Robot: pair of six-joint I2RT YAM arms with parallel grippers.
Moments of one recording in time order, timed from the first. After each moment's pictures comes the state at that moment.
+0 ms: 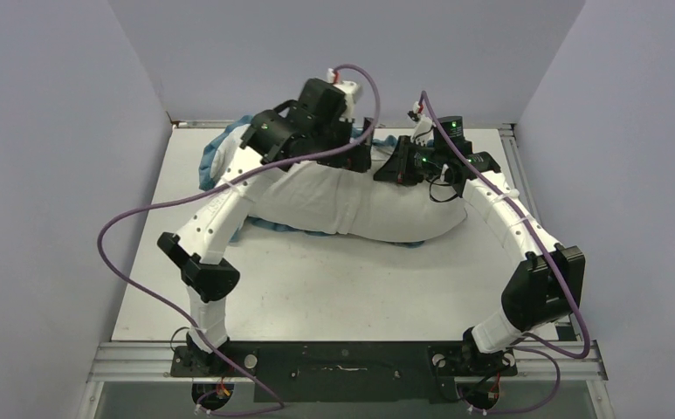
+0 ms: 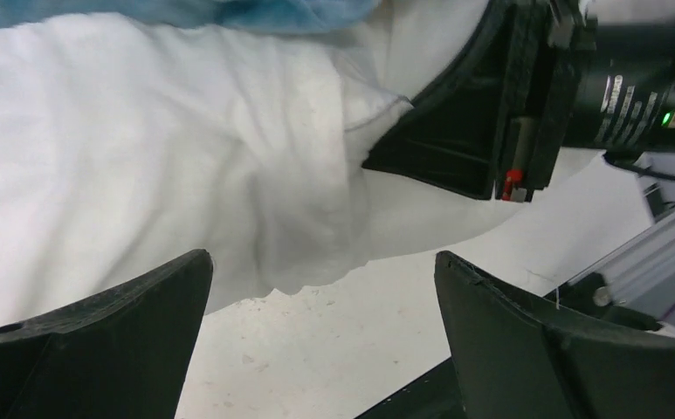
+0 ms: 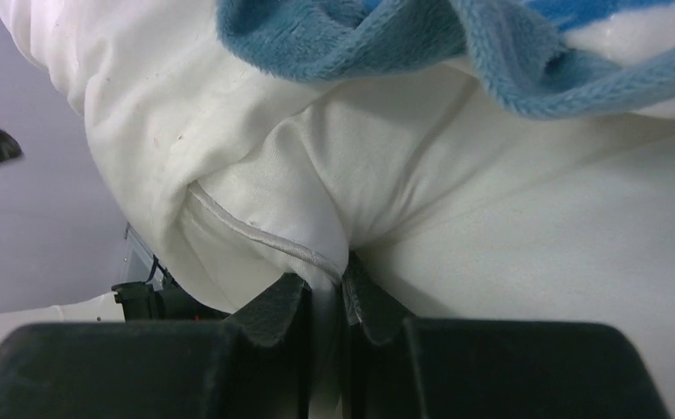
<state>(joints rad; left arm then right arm) -0.69 1.90 2.40 -1.19 0.00 -0.41 0.29 1.55 1.40 -0.51 -0.61 0.43</state>
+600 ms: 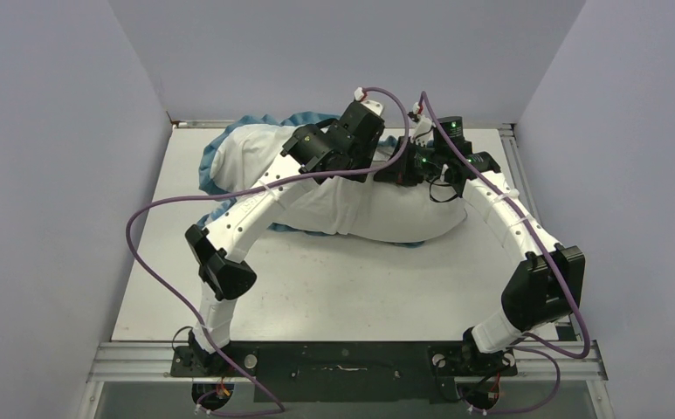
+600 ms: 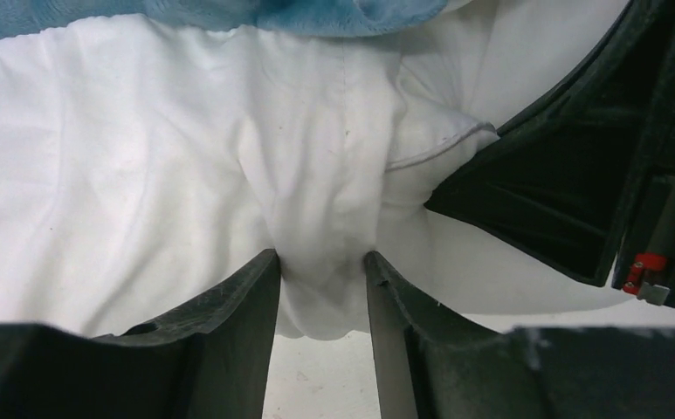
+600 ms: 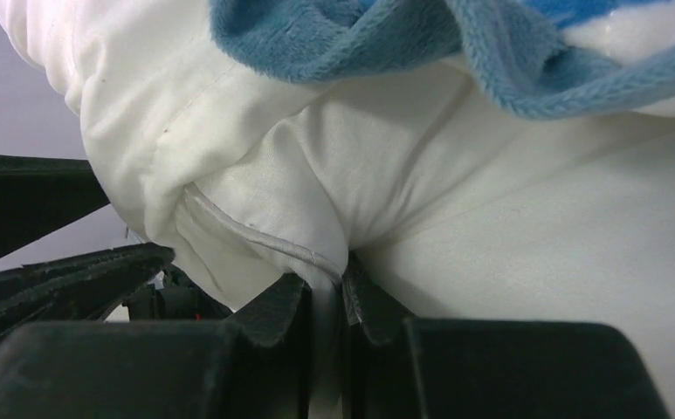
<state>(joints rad) -0.87 2.01 2.38 -1.19 -0.38 -0.34 0.29 1.55 1.40 -0.52 -0.61 0.44</state>
